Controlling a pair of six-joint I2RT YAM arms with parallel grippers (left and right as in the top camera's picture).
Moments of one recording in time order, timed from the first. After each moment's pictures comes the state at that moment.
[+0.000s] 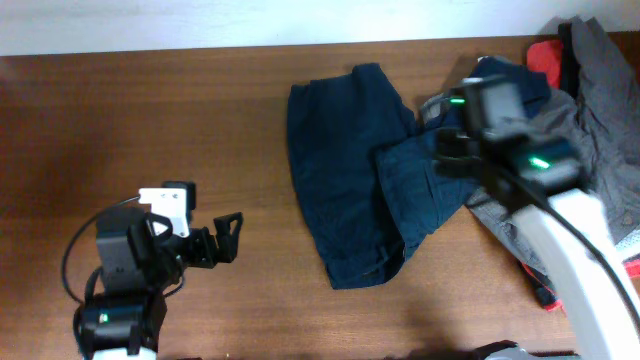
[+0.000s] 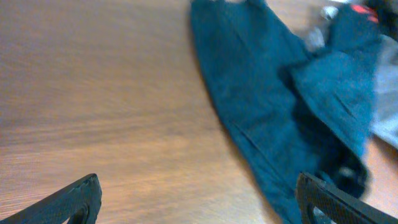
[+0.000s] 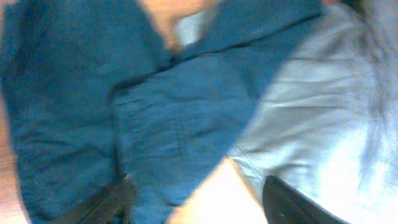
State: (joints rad) left arm 0.07 0.81 0.72 -0.63 0.42 -0.08; right arm 0.22 1.35 1.51 -1.14 0.27 0.28
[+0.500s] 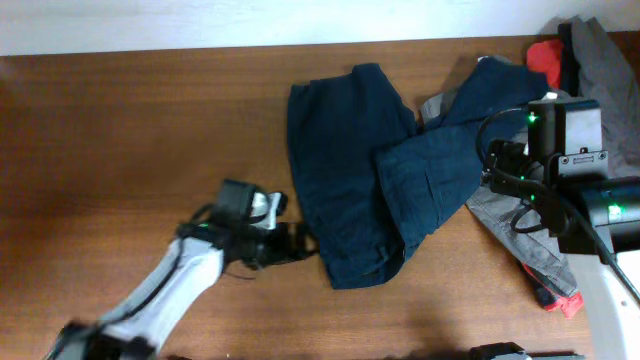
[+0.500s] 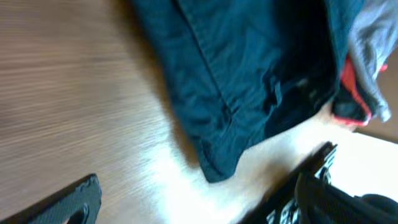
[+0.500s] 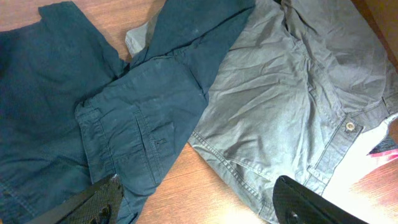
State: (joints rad) left arm -0.35 1.46 0.73 -0.47 0.62 -0.46; right arm 0.08 1.22 1.51 -1.23 0.28 0.28
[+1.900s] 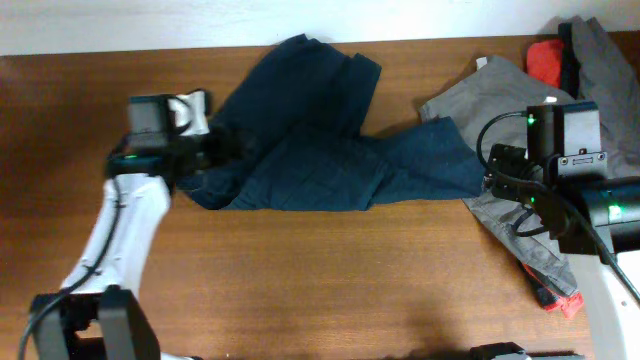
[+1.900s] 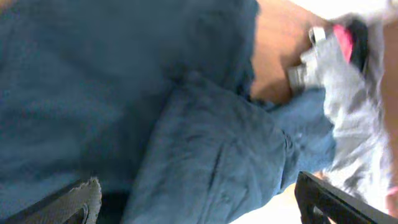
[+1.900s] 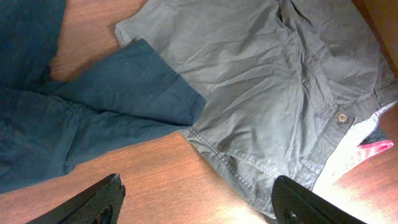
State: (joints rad) left arm -0.04 1.63 1.19 -0.42 0.52 -0.26; right arm 0.08 1.22 1.51 -1.27 0.30 0.28
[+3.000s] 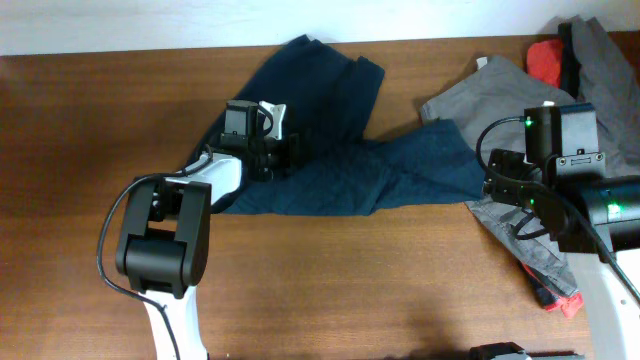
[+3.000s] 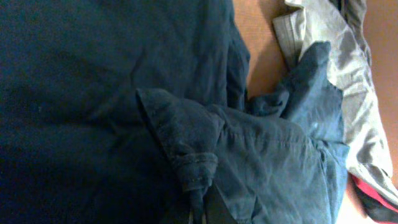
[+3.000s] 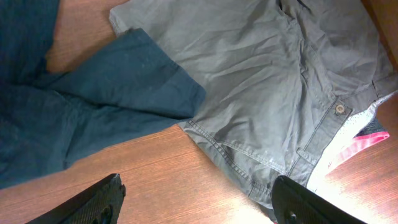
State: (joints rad) left arm -0.21 2.15 1.26 0.04 0.74 -0.28; right arm 0.08 1.22 1.51 -1.31 0.30 0.28
